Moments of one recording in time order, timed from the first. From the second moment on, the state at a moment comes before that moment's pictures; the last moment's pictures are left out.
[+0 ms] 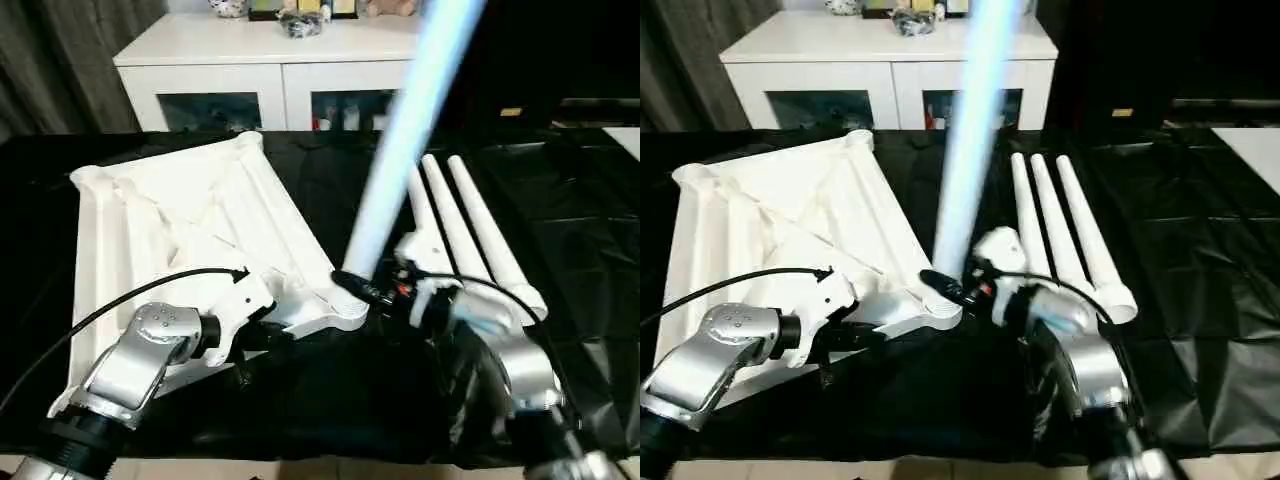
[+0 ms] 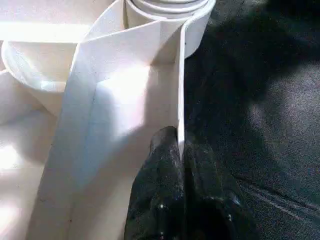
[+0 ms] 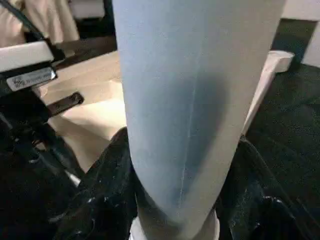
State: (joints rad) left arm -0.29 0.50 -0.27 0.10 -0.06 0.46 -0.99; right arm -0.38 -0.24 0.18 0.24 0.22 0.17 0.85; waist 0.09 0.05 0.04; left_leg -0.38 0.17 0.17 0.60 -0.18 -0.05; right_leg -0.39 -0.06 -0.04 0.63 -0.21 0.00
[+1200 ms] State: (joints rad) left arm -0.43 0.27 -0.26 0.29 0.04 0.56 -0.66; right arm -0.64 -0.04 0.11 0.64 0.11 0.25 0.37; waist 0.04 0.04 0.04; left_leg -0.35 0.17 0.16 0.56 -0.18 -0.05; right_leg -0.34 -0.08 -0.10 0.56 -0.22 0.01
